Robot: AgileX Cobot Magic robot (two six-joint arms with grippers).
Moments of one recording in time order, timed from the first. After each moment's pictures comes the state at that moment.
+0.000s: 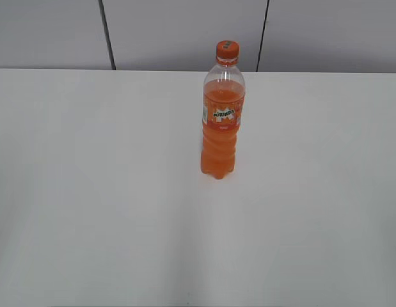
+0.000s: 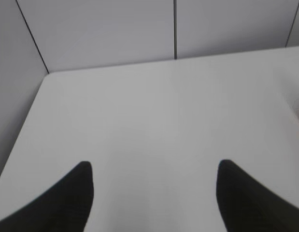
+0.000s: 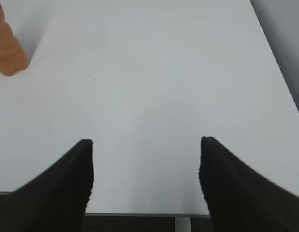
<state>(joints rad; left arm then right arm) -0.01 0.20 -0.58 0.02 0.83 0.04 0.03 -0.01 -0.44 0.00 1.02 -0.09</state>
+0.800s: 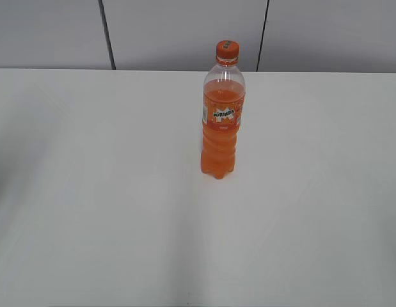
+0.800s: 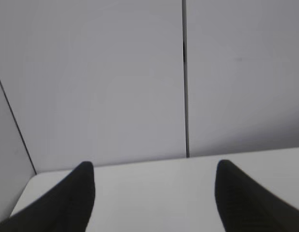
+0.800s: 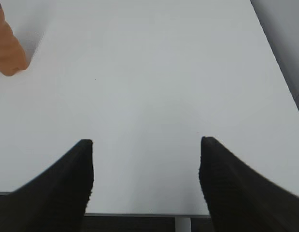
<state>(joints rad) -0.01 0.92 -0.58 0.03 -0.17 0.04 0.03 -0.01 -0.44 0.00 1.02 -0.09</state>
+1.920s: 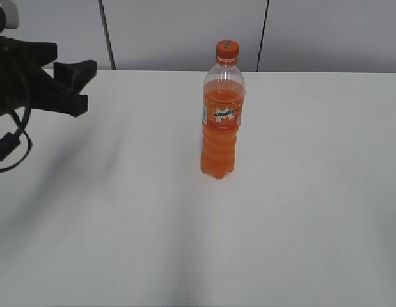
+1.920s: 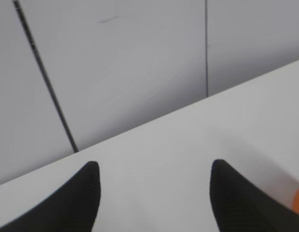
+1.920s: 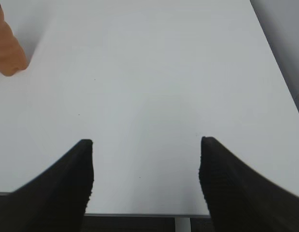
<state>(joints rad) -0.28 1.42 -0.57 0.23 -0.59 -0.01 0.03 -0.01 -0.44 0.00 1.02 -0.09</state>
